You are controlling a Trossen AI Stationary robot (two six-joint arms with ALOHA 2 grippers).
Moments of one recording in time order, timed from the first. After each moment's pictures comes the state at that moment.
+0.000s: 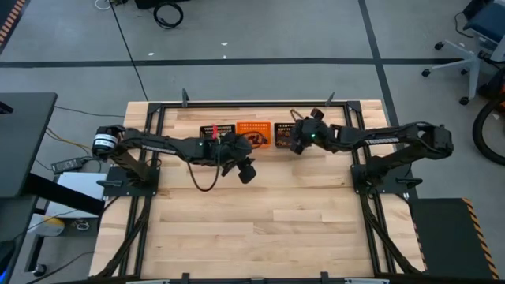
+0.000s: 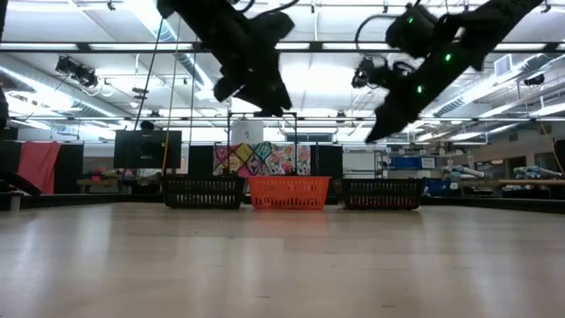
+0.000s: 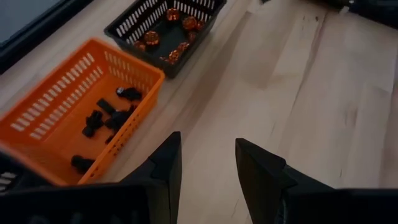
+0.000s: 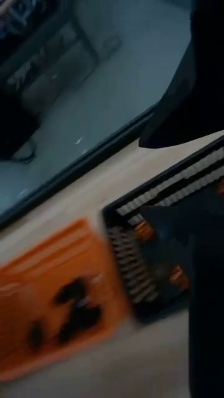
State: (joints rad) left arm 0.00 1.60 1.15 -0.30 -0.31 -0.40; right arm -0.30 1.25 0.62 -0.02 0.52 -0.16
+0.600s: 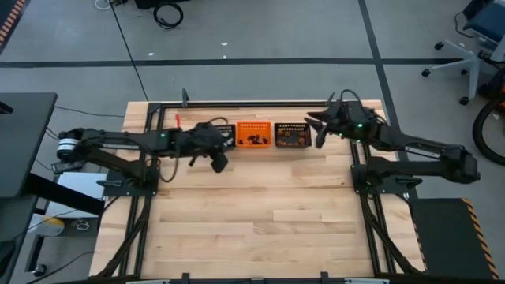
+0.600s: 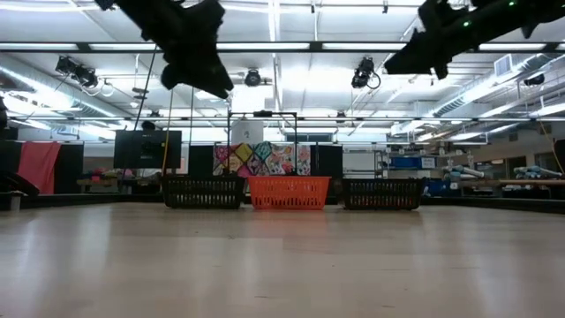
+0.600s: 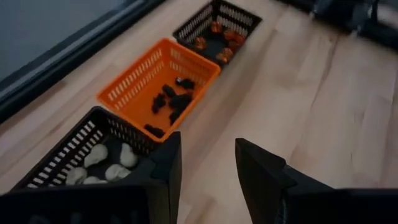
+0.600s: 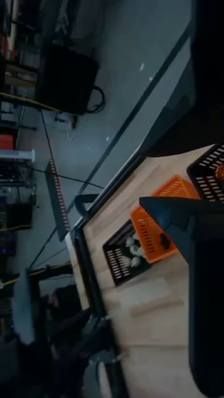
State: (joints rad) left arm 0.08 1.19 0.91 -0.40 -0.30 -0.39; right arm -0.40 0.73 0.59 -0.07 0.14 0.04
